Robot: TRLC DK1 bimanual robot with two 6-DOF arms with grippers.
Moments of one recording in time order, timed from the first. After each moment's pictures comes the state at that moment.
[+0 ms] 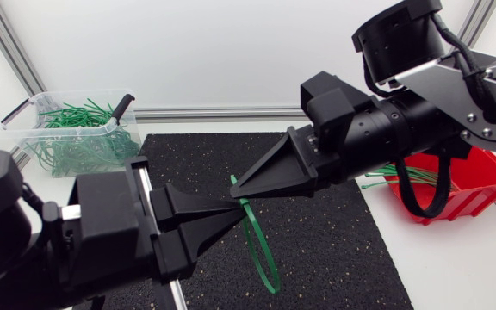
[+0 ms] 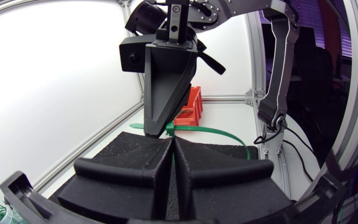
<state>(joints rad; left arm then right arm) -1.03 0.88 0.56 0.11 0.07 0.21 0.57 1.30 1.05 -0.50 -1.06 0.55</state>
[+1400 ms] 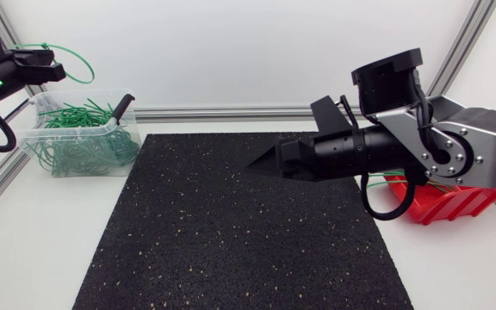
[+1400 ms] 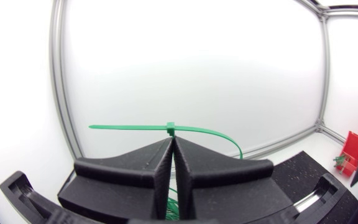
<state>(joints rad) 0.21 1.36 0.97 0.28 0.27 0.09 0.47 1.37 0.87 -0.17 -0.64 0.42</state>
